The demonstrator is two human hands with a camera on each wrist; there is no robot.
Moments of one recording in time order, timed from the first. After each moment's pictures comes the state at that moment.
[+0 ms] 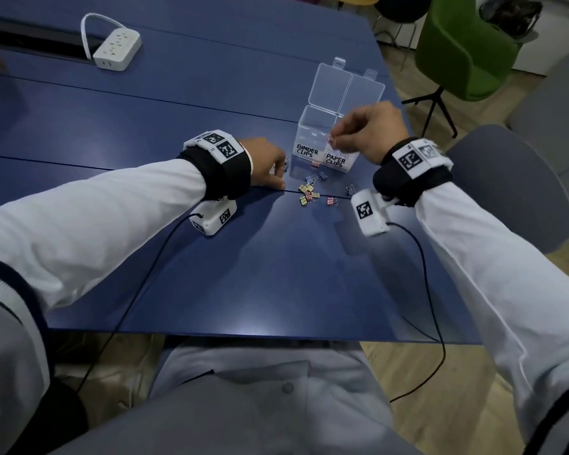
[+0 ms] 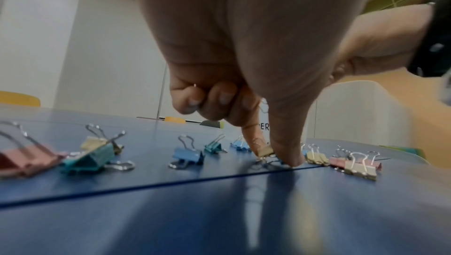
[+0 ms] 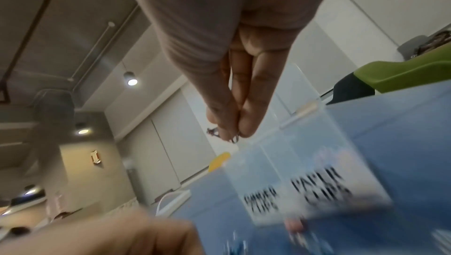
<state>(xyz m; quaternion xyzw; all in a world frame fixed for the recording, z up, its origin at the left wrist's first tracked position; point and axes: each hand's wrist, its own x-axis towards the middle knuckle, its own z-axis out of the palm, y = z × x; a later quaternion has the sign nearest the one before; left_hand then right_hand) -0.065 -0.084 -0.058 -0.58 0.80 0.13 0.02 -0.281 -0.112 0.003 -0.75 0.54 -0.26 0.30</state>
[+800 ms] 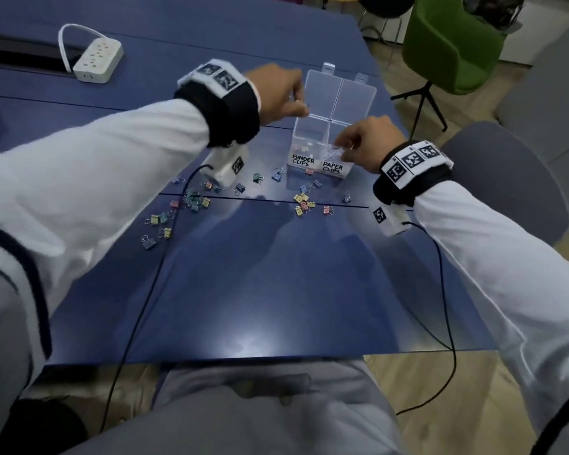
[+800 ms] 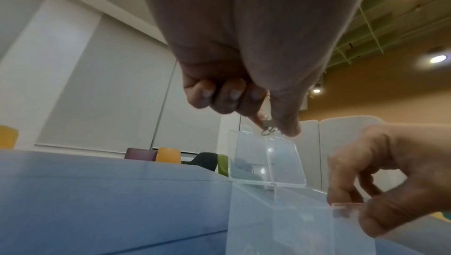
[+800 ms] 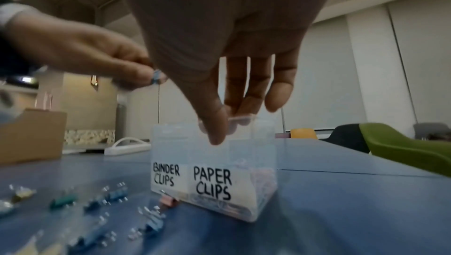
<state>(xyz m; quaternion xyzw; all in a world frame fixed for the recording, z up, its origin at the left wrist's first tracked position) -0.073 -0.137 0.027 -0.56 0.81 0.09 -0.14 -0.298 -0.143 -0.008 -0.81 0.58 -0.06 0.08</state>
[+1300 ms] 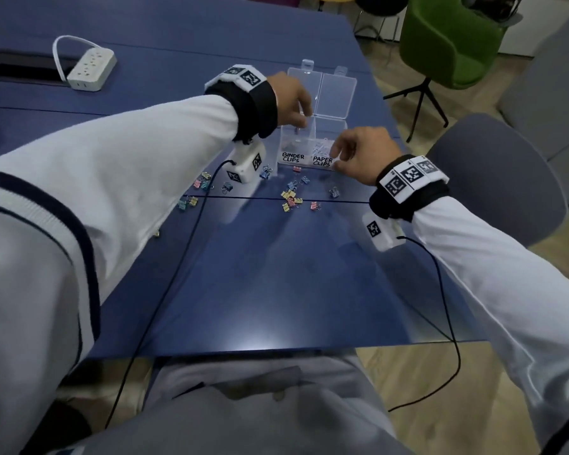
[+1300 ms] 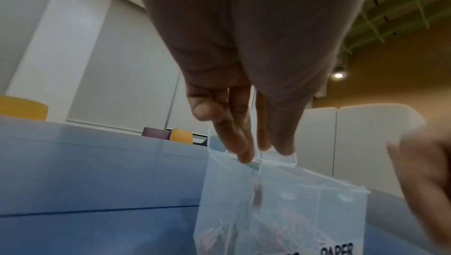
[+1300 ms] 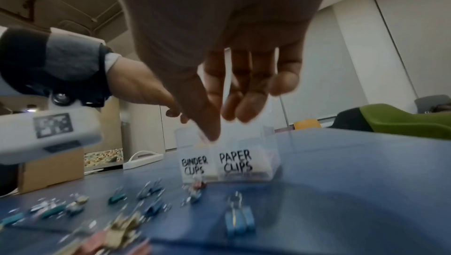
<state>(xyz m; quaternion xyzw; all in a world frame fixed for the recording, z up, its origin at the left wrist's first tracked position) -0.115 -0.161 0.018 -0.55 0.82 0.11 -0.07 -0.323 -0.120 -0.022 -0.82 0.56 -0.12 0.08</state>
